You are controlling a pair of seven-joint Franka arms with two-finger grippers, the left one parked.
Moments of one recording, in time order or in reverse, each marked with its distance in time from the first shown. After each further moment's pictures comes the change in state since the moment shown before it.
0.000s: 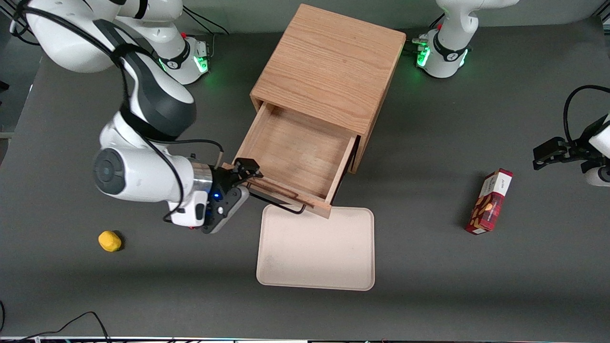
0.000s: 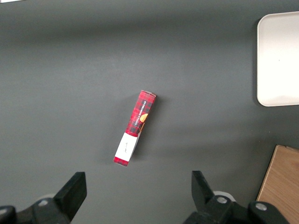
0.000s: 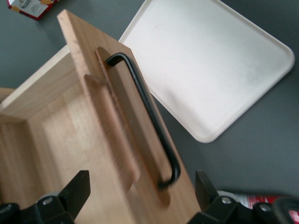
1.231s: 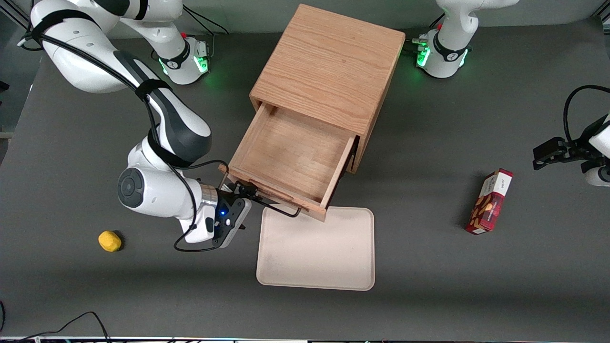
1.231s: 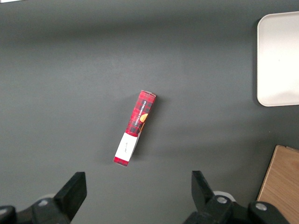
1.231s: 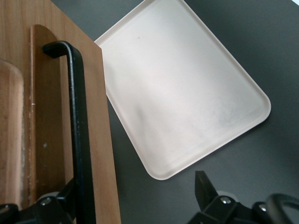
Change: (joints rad) arm 0.008 0.064 -0.078 -0.185 -0.019 0.367 -0.378
